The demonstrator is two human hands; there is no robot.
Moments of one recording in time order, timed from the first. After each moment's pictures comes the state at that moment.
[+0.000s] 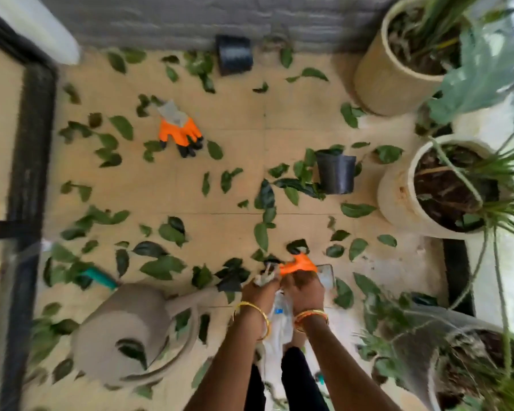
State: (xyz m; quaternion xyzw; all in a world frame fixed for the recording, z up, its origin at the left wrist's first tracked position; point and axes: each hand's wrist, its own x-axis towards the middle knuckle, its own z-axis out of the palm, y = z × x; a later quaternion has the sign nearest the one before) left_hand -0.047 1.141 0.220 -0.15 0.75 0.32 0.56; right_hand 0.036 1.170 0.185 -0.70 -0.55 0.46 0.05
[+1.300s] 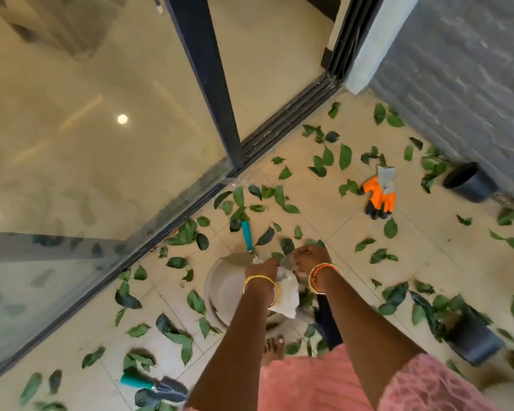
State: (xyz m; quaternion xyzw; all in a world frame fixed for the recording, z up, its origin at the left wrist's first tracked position) left_hand -0.340 0.940 0.308 -0.47 0.61 0.49 0.40; right_hand -0.330 1.060 0.272 -0.47 -0.62 0.57 -0.28
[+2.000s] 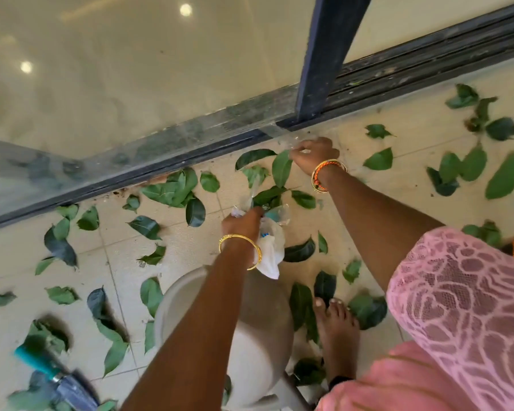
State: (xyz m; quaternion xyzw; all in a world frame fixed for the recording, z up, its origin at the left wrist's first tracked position) left_hand -0.473 0.885 0.034 -0.61 0.57 0.52 0.19; right_hand -0.609 1.002 -0.042 -0.07 -0.90 0.31 -0.31
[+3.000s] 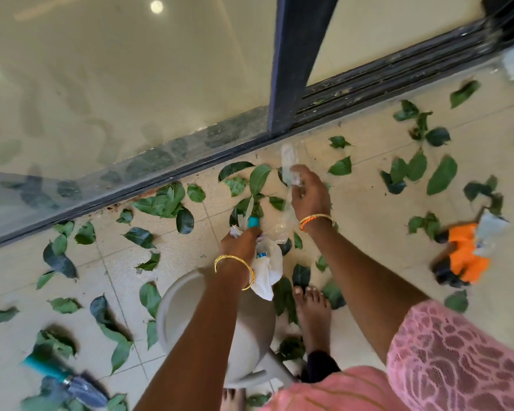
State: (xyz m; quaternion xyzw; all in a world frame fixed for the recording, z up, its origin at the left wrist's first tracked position) left_hand -0.462 0.912 0.094 -0.59 0.54 0.54 0.24; right_hand -0.537 1.034 0.028 -0.06 -0.91 0.39 -0.11
